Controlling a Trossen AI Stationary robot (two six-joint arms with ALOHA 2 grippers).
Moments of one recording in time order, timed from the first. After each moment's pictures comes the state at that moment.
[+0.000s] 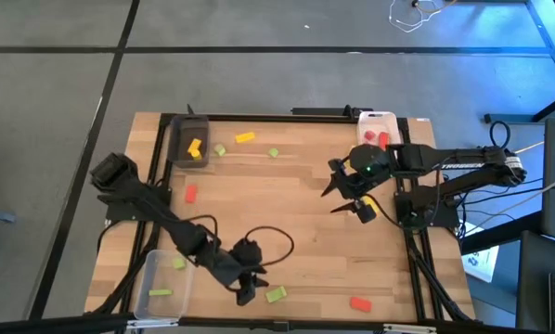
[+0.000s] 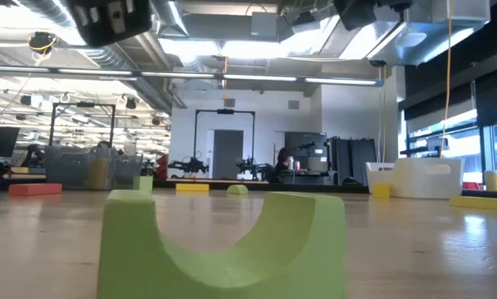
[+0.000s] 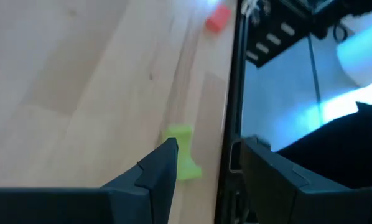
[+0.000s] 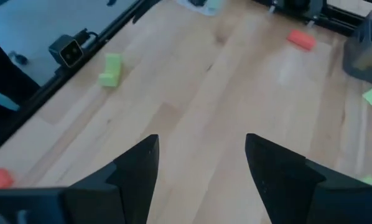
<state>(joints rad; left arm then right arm) -0.63 1.68 1.12 -0.04 -0.29 -0.91 0.03 1.16 1.07 -0.64 -0.31 -0.37</state>
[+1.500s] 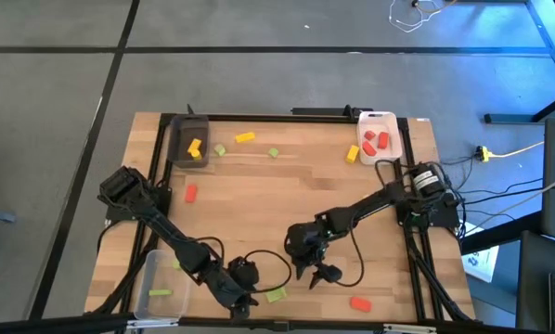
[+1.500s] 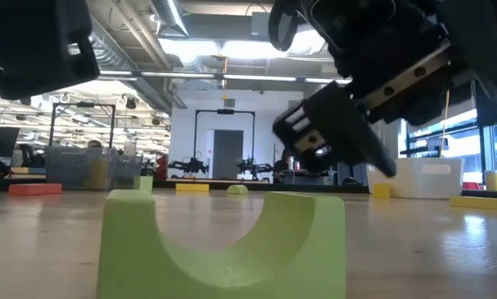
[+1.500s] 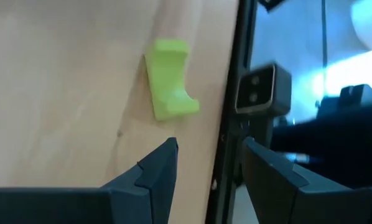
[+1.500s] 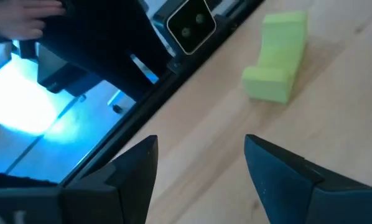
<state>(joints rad) -0.70 1.82 1.12 -0.01 -0.22 -1.02 0.32 1.97 1.07 0.06 -0.75 -0.08</state>
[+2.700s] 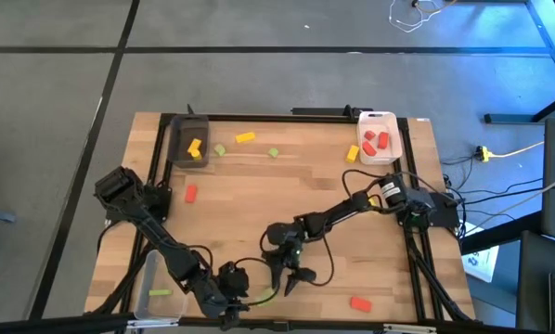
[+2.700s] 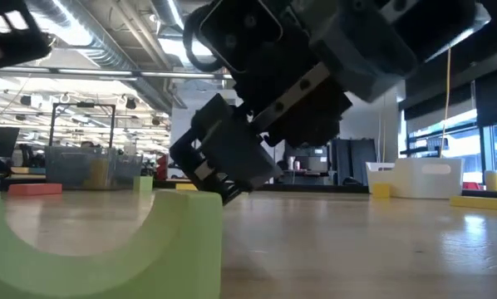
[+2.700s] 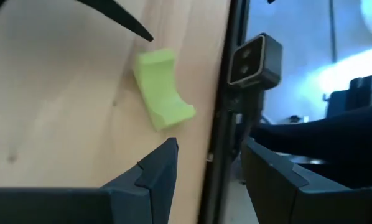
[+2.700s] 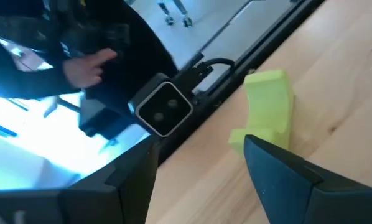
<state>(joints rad) -0.79 1.80 1.12 -0.08 -0.30 -1.04 0.27 2.26 1.31 0.38 -0.97 0.14</state>
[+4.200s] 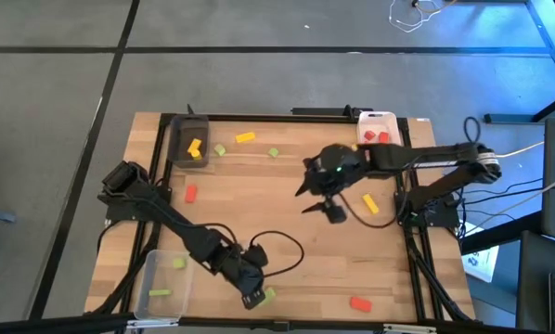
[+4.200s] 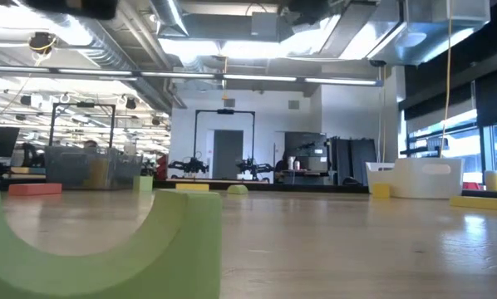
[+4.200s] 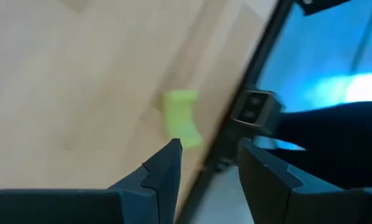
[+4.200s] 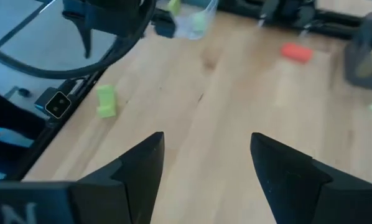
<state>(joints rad) -0.59 1.80 1.43 -0.53 -0.05 -1.21 0.03 1.41 1.31 -0.58 -0.29 -0.21</state>
